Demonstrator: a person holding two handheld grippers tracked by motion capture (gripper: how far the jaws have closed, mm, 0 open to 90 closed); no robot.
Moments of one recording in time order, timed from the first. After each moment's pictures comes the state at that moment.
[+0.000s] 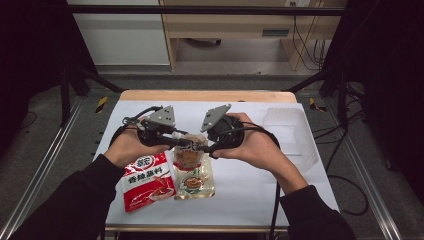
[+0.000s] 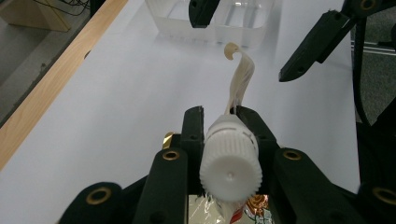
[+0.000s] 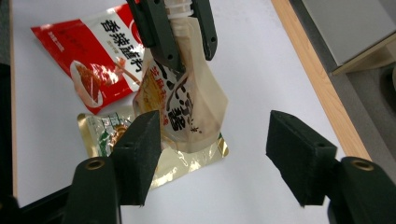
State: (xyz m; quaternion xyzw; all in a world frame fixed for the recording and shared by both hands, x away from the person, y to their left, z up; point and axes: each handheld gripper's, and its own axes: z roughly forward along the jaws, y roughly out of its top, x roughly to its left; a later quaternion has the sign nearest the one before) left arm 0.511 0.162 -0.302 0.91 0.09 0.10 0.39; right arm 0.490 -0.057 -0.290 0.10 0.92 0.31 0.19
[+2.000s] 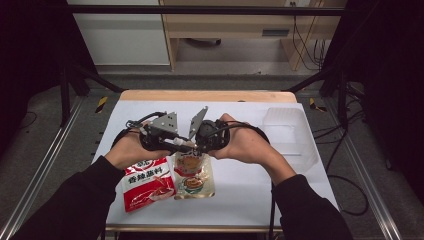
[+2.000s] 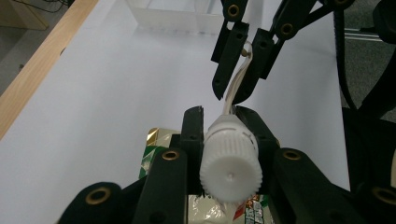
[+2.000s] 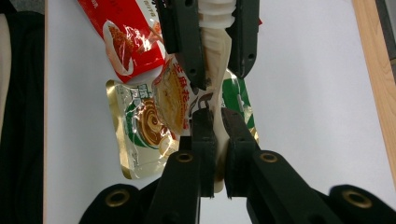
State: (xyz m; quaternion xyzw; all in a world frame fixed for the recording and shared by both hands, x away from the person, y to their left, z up) left arm 0.508 0.159 -0.313 0.92 0.06 0.08 0.38; right arm 0.498 -0.029 -0.300 0.04 0.96 0.24 0.12
